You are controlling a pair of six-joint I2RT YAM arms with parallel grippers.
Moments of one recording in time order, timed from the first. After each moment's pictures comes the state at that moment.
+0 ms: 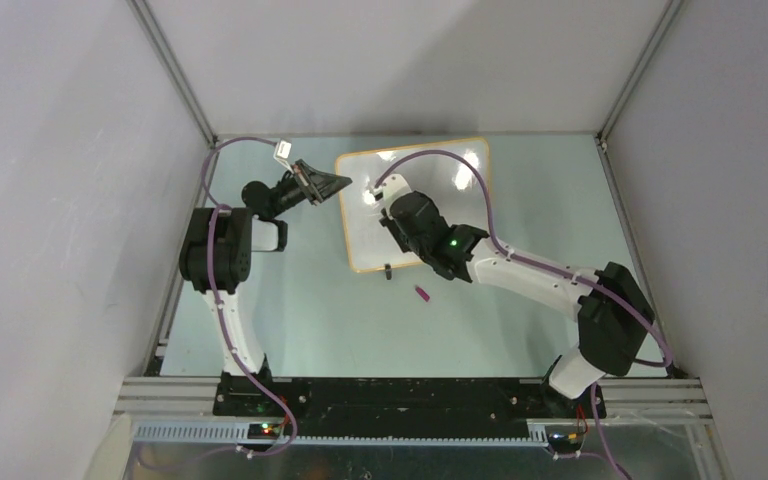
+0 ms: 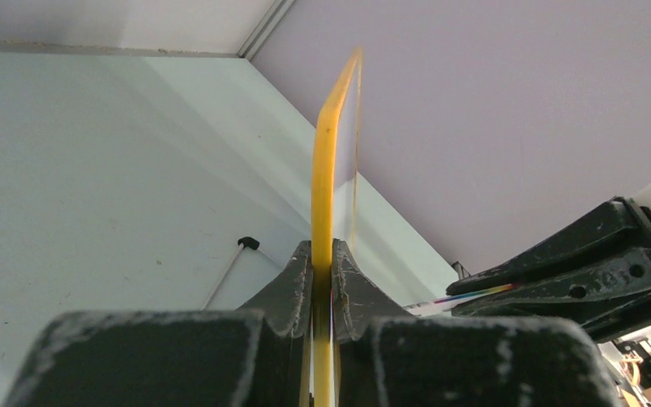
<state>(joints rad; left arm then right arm) -0.03 2.06 0.96 1.49 1.01 -1.07 0.91 1.59 1.23 -0.21 0.39 0.00</state>
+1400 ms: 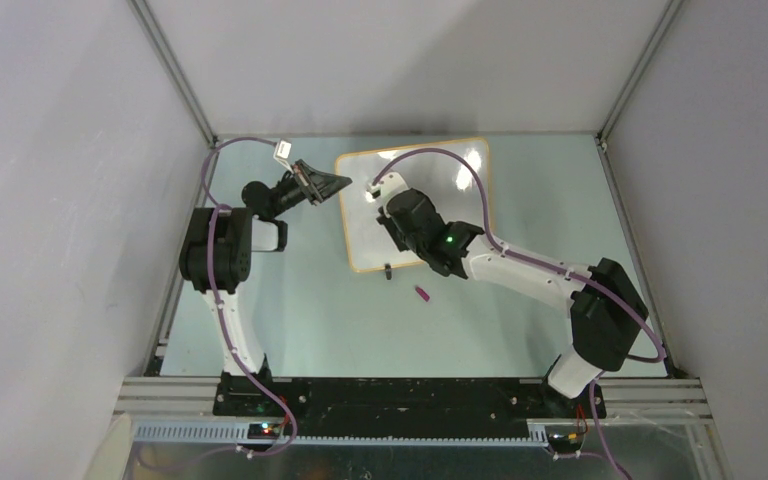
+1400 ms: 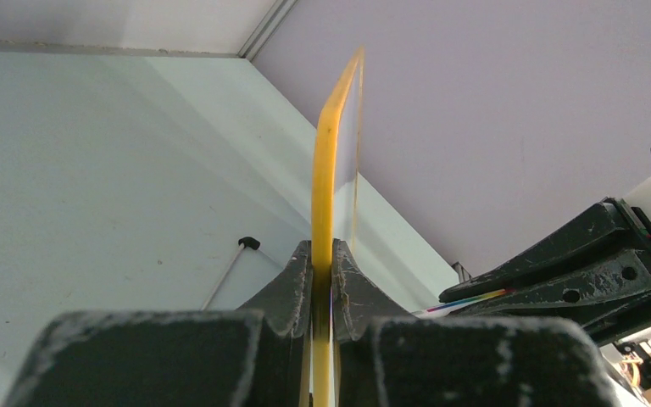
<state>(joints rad) -0.03 2.06 0.96 1.49 1.01 -1.07 0.90 1.63 1.26 -0.22 0.37 0.01</state>
